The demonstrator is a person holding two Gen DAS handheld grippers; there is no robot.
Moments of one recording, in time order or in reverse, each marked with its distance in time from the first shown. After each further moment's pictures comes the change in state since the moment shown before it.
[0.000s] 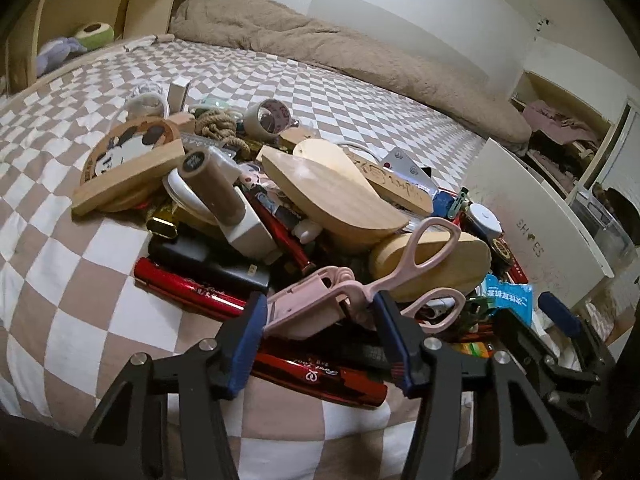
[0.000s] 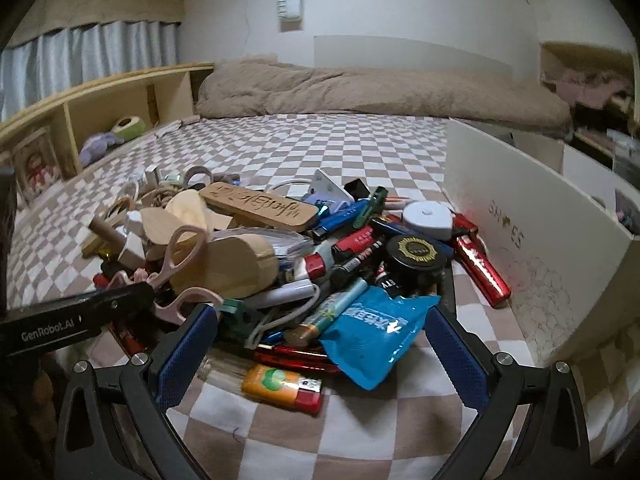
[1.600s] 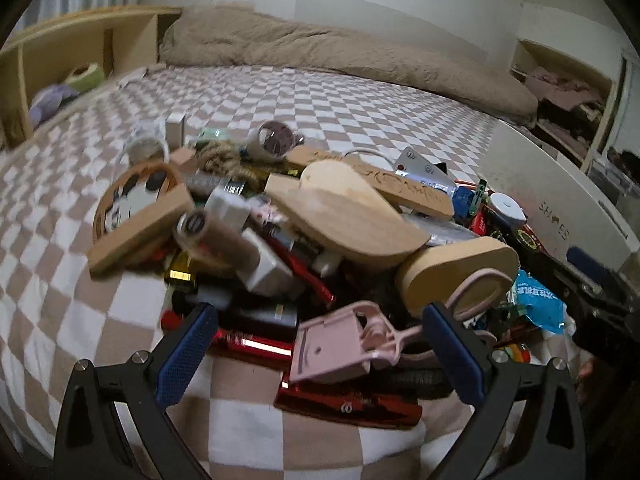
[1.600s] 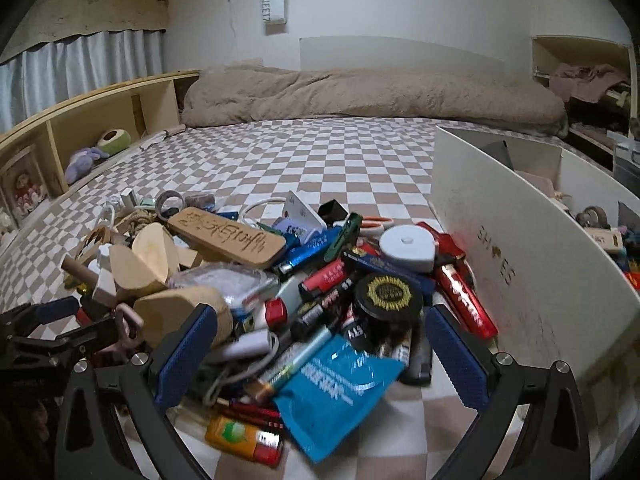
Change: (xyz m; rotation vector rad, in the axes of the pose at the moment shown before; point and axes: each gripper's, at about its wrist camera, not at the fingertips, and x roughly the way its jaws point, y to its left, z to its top) left arm 0.008 0.000 0.015 0.110 0.006 0.085; right arm 0.018 -0.034 0.024 0.071 0.011 -0.010
